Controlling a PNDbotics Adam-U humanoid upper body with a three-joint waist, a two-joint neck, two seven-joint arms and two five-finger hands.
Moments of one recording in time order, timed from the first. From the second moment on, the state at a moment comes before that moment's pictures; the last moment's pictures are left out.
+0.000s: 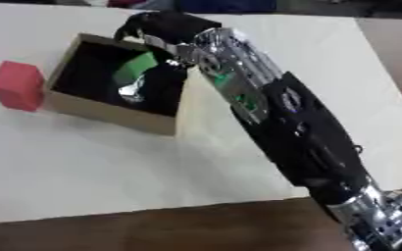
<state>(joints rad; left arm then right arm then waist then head) -0.20 0.16 0.19 -1.98 -0.36 -0.17 0.63 -0.97 -0.36 0.38 -1.53 0.90 -0.01 0.60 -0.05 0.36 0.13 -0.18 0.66</state>
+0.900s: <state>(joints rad) -0.23 0.42 0.15 -1.98 -0.47 -0.10 0.63 -0.88 -0.47 0.18 -1.95 0.31 0.17 0.34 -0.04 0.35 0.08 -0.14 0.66</state>
